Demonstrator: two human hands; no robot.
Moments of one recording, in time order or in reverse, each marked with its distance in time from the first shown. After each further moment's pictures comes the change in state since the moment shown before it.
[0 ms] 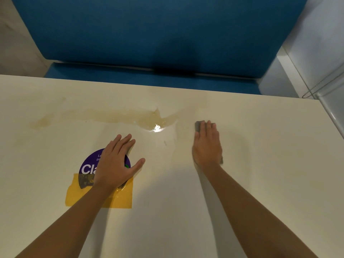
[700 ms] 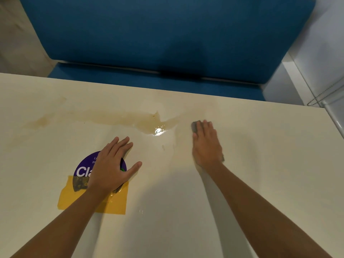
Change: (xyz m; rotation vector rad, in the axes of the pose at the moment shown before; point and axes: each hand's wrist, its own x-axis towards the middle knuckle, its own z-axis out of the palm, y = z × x) left_hand 0.002 0.002 -0.001 0.001 0.014 -0.019; right_hand 0.023 0.008 -0.001 0.011 -0.085 -0.127
